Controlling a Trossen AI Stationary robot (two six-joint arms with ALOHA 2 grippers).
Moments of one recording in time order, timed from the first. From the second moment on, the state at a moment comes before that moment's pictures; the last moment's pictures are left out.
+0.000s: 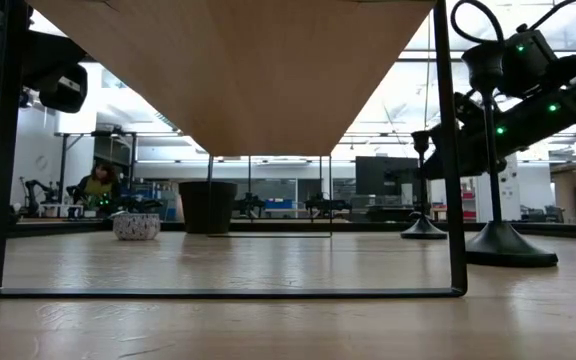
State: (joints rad) left arm -0.46 0.00 0.03 0.05 -0.34 0.00; right arm -0.26 1.09 0.14 0.54 0.55 0.23
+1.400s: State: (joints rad) left arm -0.46 0.00 0.03 0.05 -0.34 0.00; right arm -0.23 0.92 0.49 0.20 0.29 0.11
